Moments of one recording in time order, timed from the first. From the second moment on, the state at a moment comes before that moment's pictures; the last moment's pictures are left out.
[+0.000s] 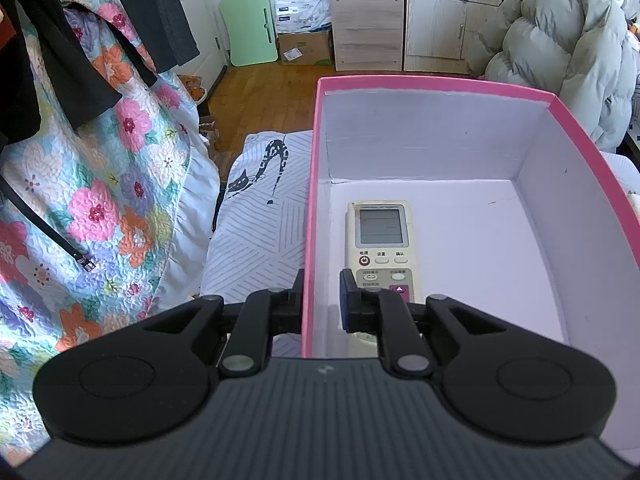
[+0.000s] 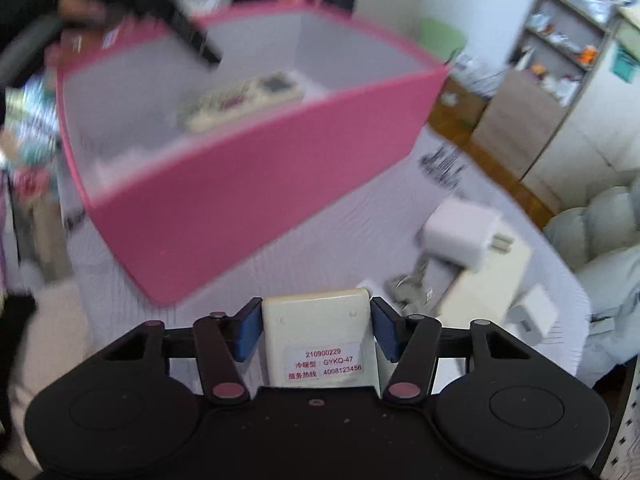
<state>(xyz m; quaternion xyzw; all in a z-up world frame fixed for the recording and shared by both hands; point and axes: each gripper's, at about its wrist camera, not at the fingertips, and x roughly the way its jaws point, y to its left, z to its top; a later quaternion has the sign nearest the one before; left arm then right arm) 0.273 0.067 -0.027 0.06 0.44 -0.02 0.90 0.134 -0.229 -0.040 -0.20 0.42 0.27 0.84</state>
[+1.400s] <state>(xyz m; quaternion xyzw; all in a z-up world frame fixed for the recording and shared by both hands) 0.275 0.079 -0.025 0.01 0.44 -0.02 0.90 0.259 -0.102 0.000 -0.05 0.32 0.22 0.92</state>
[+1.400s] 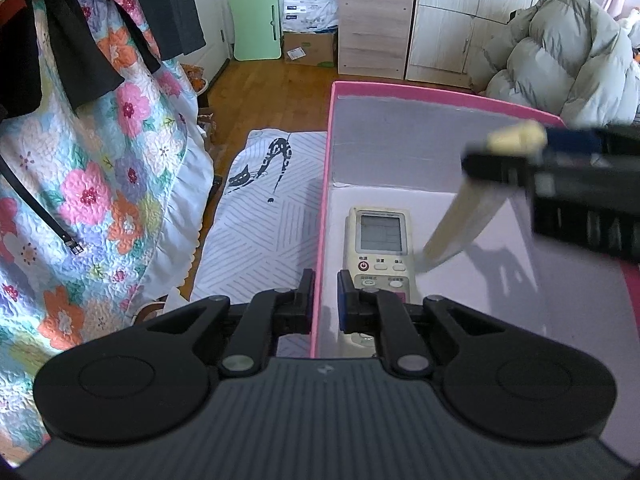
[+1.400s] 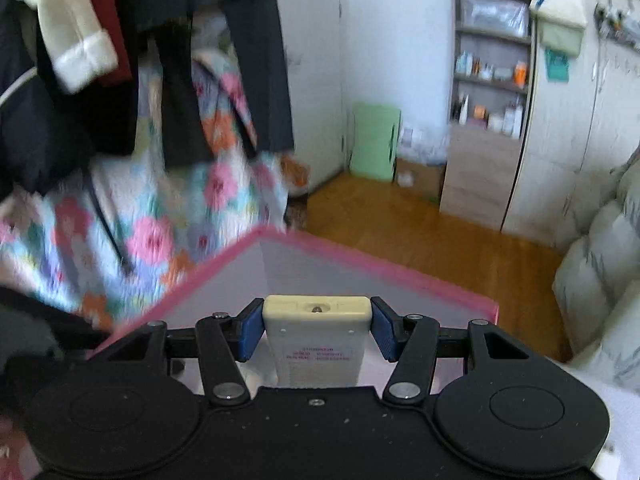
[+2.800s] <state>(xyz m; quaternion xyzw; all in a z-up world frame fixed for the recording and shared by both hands) 0.276 0.084 -0.030 -0.01 0.44 -0.02 0.90 0.171 -0.140 0.027 -0.05 0.39 0.22 0.89</state>
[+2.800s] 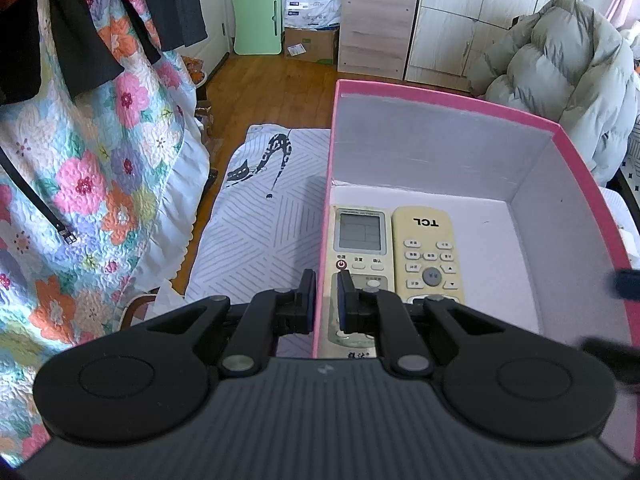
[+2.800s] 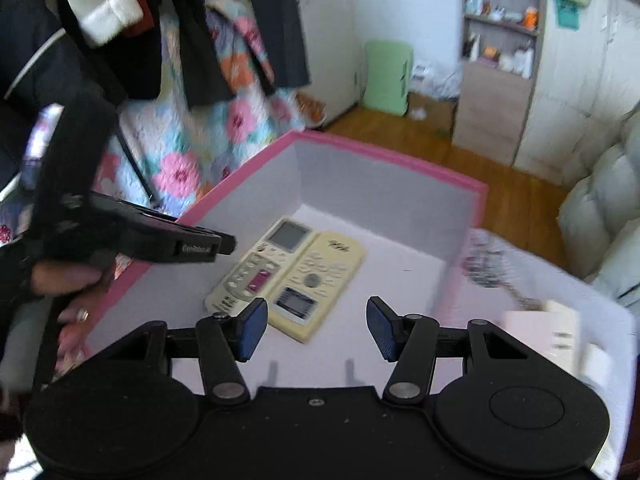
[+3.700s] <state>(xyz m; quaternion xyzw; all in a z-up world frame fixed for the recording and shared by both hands) 0.267 0.067 -0.024 0.04 0.41 0.01 0.91 0.099 -0.249 -0.065 0.05 0.41 0.09 0.91</state>
